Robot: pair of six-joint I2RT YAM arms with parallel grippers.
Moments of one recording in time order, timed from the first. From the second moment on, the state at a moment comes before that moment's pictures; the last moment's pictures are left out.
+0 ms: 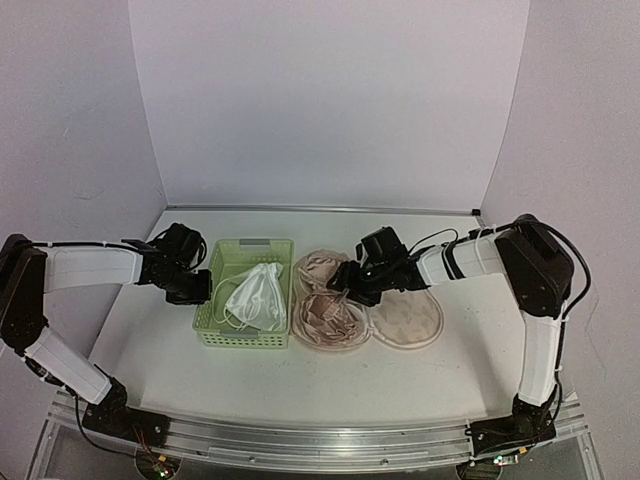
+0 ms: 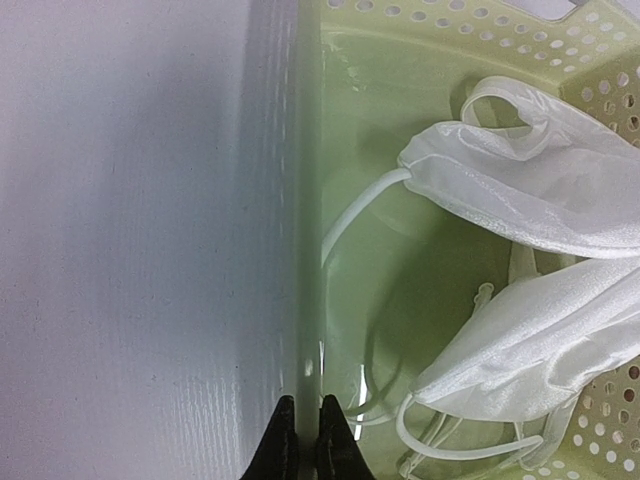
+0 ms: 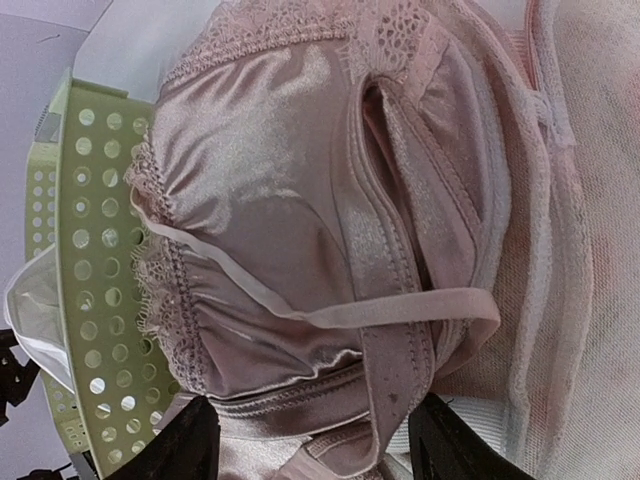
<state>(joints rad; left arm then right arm) -0.48 1.46 0.83 -0.41 -0.08 -0.50 0.70 2.00 1.16 0.04 -0.21 0.88</state>
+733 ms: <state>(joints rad) -0.48 1.46 0.83 -0.41 -0.08 -0.50 0.69 2.07 1.19 0.12 -0.22 0.95</state>
